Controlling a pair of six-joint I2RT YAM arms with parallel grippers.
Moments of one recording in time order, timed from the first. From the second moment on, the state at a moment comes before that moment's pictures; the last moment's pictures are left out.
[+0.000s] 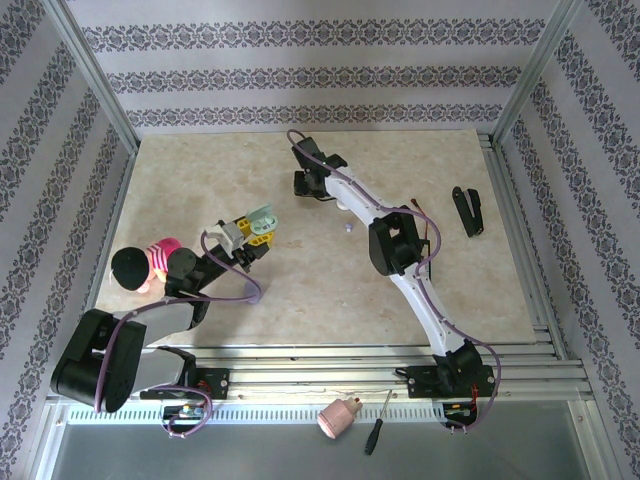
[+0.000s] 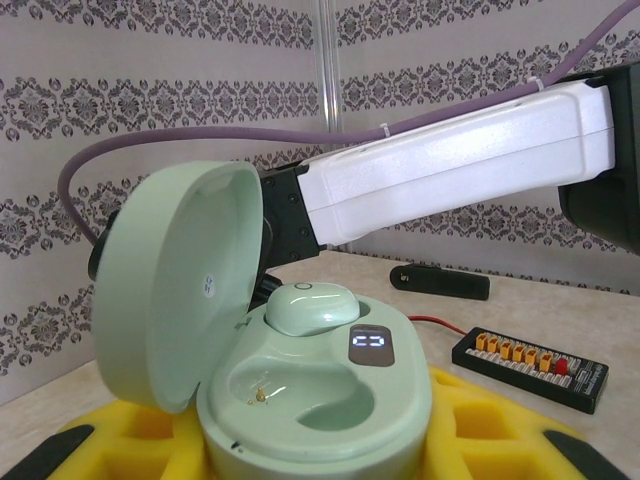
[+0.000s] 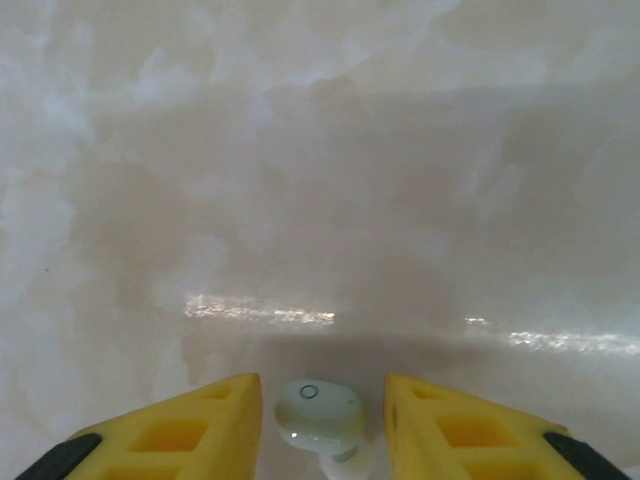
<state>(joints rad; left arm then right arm) -0.24 1.24 0.25 1.21 0.62 -0.02 0.54 2.71 2.54 -0.85 0.06 0.55</state>
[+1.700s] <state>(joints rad) -0.24 1.24 0.27 1.16 0.73 -0.02 0.62 1.86 1.12 -0.45 0.01 0.55</state>
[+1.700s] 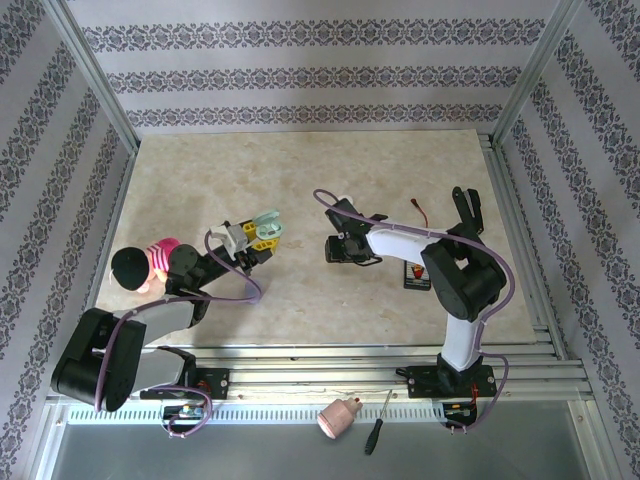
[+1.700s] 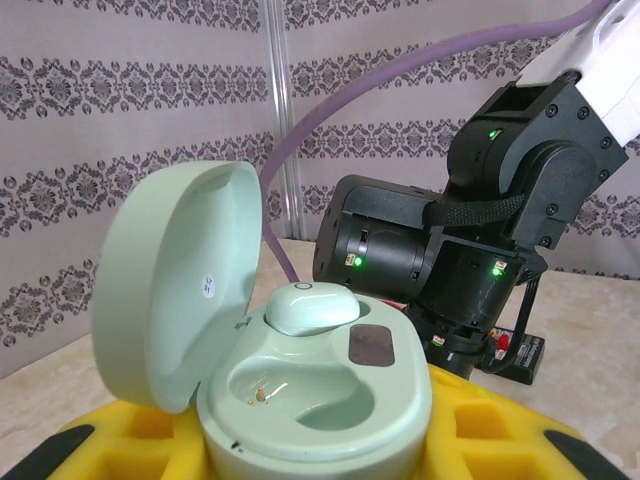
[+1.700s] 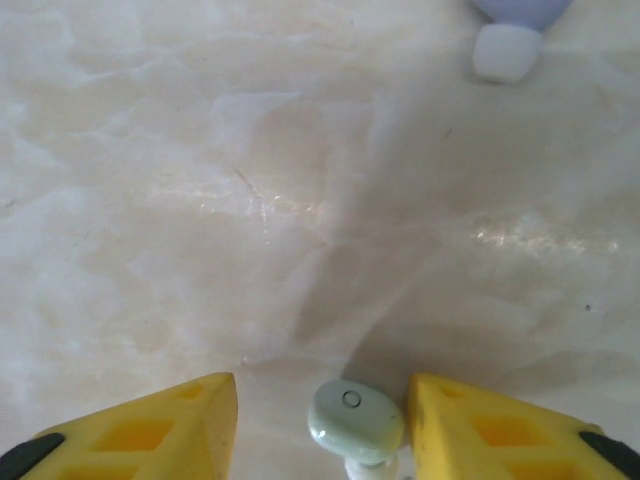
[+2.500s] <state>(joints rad) -0.24 1.18 0.28 1.14 0.74 -0.03 0.41 1.93 1.17 -0.43 -0.49 0.27</state>
